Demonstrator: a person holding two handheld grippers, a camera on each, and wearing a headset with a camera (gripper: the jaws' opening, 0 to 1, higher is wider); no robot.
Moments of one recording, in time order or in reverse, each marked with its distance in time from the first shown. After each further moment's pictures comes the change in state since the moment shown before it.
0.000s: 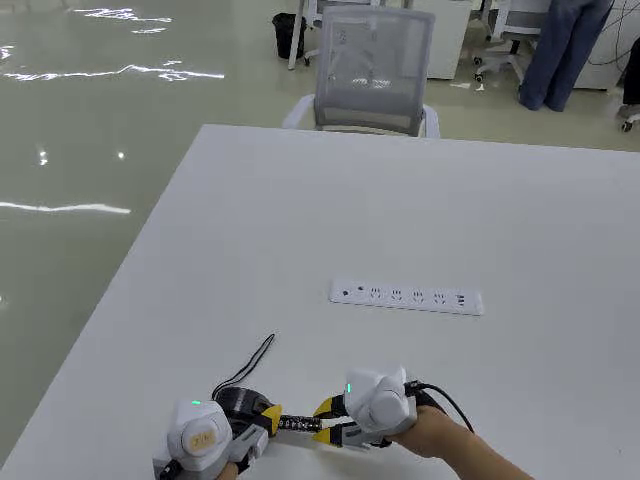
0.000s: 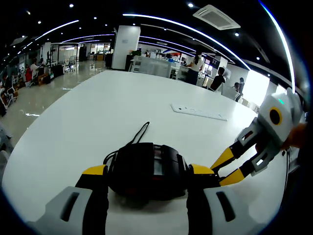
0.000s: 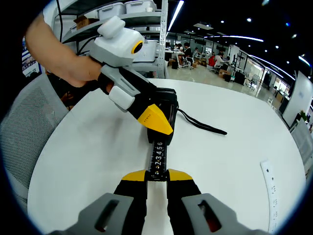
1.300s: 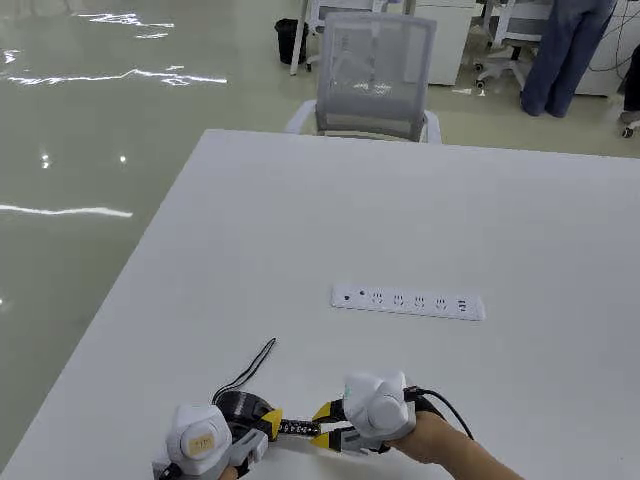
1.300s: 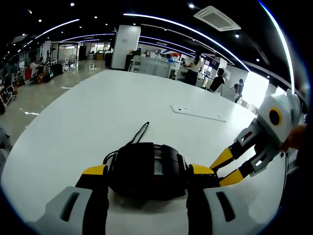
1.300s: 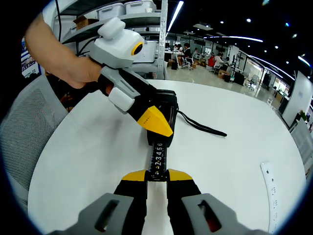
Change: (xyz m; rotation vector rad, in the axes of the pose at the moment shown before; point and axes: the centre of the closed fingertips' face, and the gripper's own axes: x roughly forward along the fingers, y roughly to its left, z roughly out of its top) left arm 0.000 0.001 0.001 -0.014 -0.001 -0.013; right arm 0.002 0.000 0.005 0.006 -0.010 -0.002
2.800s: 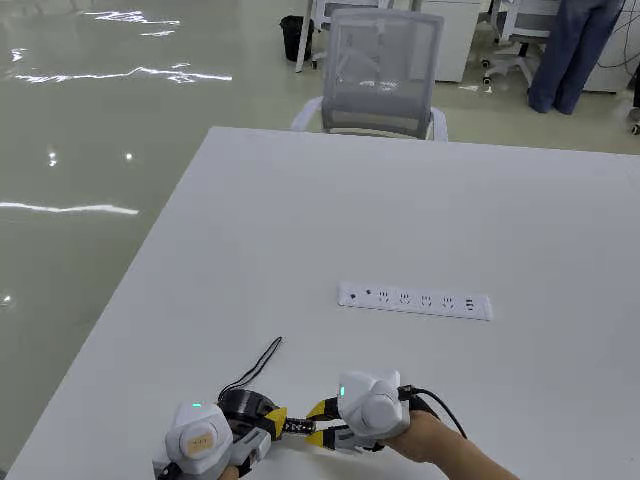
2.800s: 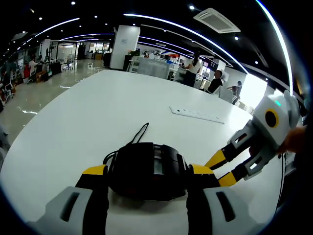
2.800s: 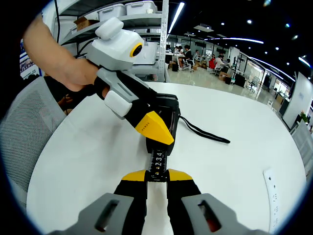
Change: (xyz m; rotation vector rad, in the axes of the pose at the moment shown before) left arm -0.001 0.001 0.001 -0.014 -0.007 -0.024; right arm 0.013 0.000 0.012 -0.009 -0.016 0.004
